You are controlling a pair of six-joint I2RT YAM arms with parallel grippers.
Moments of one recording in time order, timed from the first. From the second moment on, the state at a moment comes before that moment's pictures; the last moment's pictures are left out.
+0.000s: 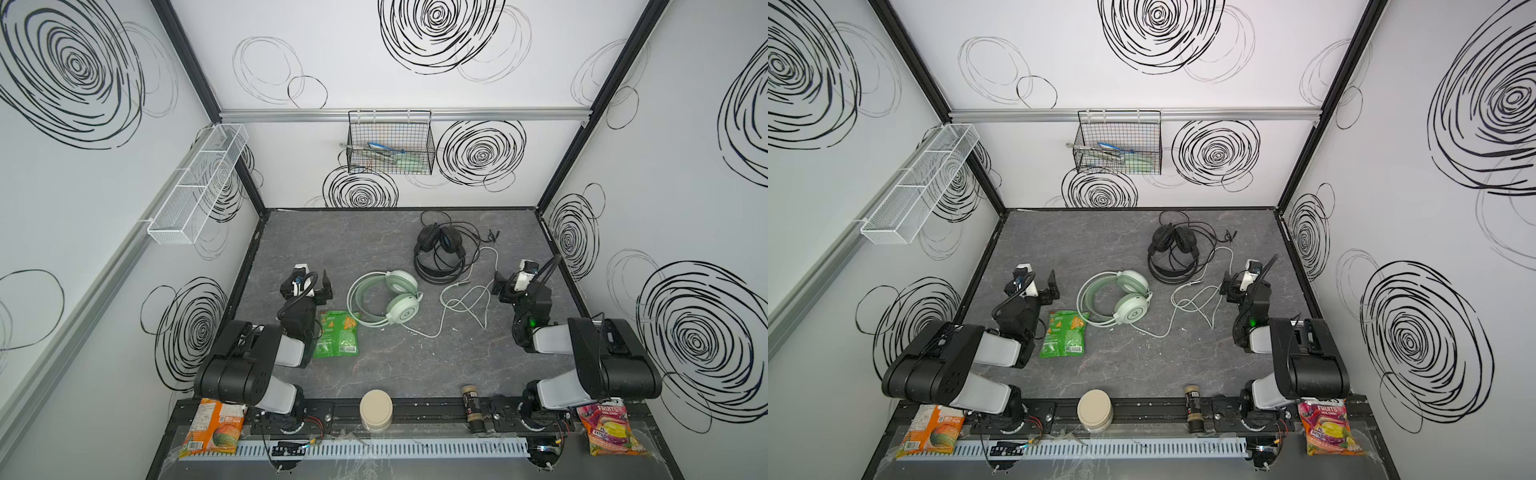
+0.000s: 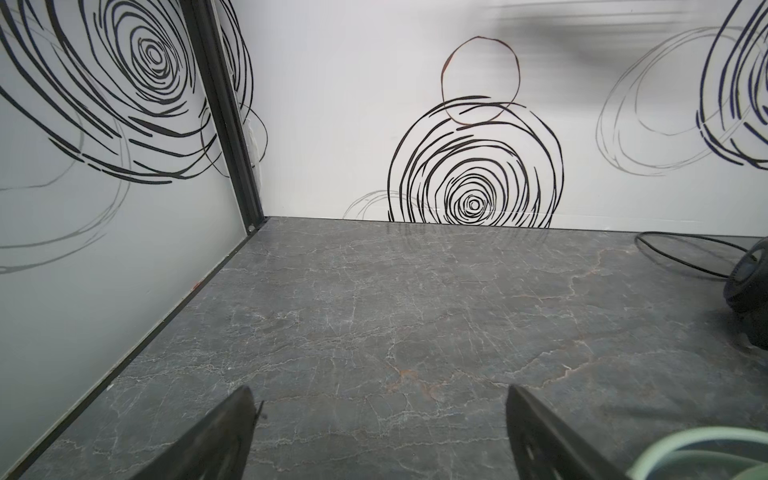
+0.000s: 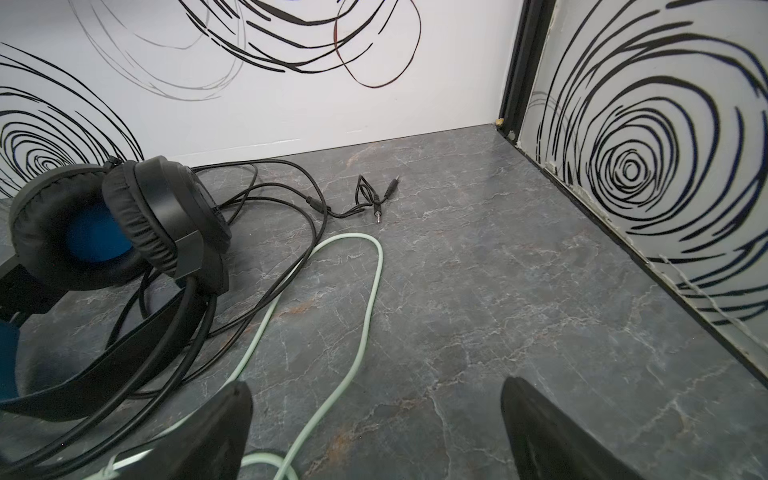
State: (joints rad) left arm -0.09 1.50 0.16 1.26 -0.21 -0.01; right arm 0.01 1.48 0.25 0.96 0.08 0.11
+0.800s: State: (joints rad) left arm -0.09 1.50 0.16 1.26 -0.20 -0.01; right arm 0.00 1.48 0.25 0.96 0.07 0.11
